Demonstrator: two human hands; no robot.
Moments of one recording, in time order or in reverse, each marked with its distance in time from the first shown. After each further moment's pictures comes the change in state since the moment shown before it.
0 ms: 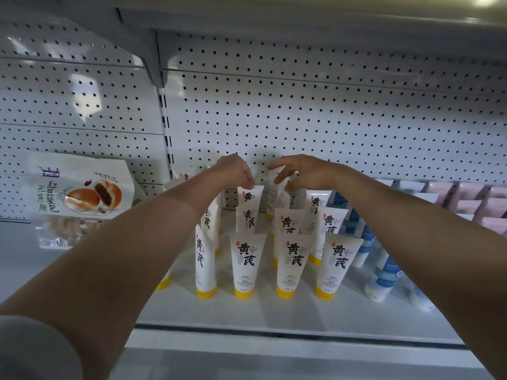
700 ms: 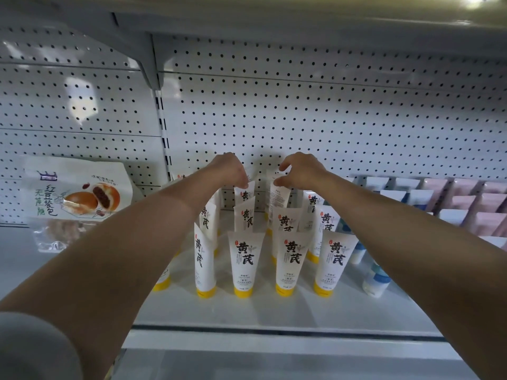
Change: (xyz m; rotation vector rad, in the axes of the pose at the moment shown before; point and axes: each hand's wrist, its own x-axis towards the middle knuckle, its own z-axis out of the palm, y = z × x) left_hand -0.003 0.007 -0.007 0.176 0.007 -0.055; right_hand 0.008 -0.009 0.019 -0.084 0.349 0.218
